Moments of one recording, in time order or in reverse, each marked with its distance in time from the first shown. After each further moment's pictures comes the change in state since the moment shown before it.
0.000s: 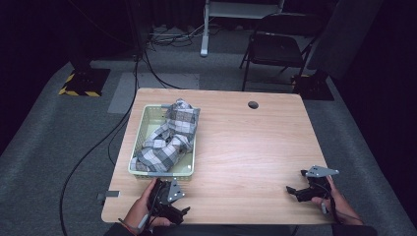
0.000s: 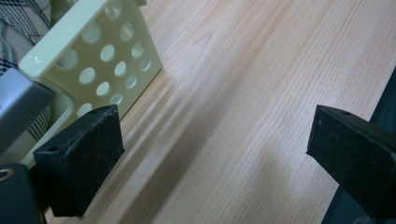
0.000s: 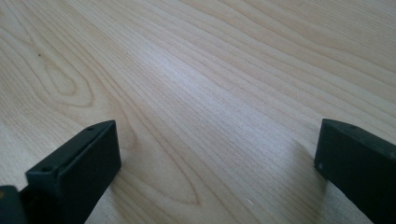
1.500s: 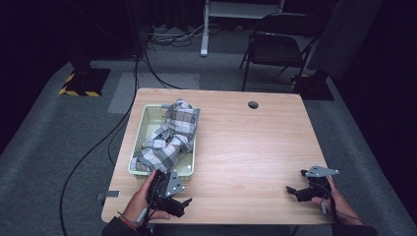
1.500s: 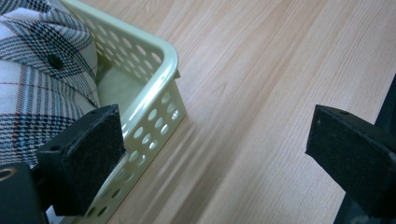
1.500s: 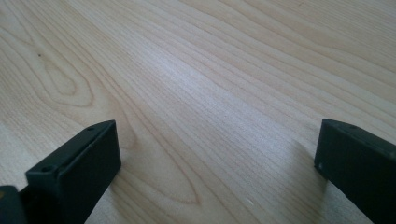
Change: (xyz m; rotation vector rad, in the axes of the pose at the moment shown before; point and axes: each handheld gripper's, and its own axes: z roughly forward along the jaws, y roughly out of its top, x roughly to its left) left arm 0.009 0.026 -0.024 -0.093 0.033 0.028; right arm 0.000 0.000 0.000 0.000 0.000 0.000
